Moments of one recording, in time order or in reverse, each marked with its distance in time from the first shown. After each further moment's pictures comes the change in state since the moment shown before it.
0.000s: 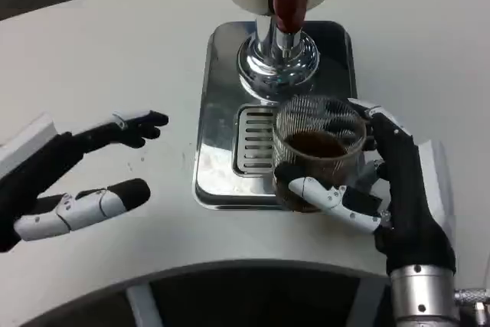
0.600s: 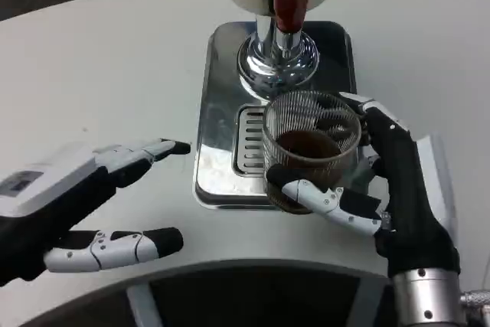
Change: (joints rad) left arm 0.079 0.031 -0.048 -0.134 0.149 0.028 0.044; right arm 0.047 0.000 0.011 -0.100 -0.014 0.006 0.072
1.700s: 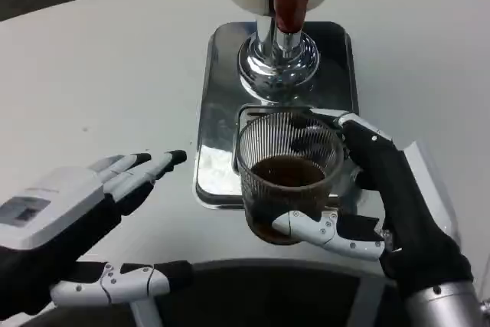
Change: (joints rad) left arm 0.178 -0.007 0.036 -0.259 0.120 0.144 0.048; right arm 0.096 -0.065 -0.005 -0.182 0.066 0.005 0.233
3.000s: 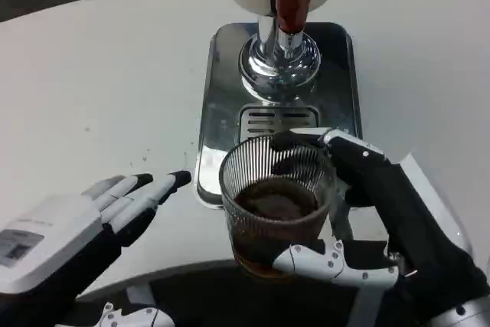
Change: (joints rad) left arm 0.204 -0.049 0.080 -0.210 -0.018 0.031 0.008; right arm 0.081 -0.095 -0.026 -0.141 0.134 0.000 0.171
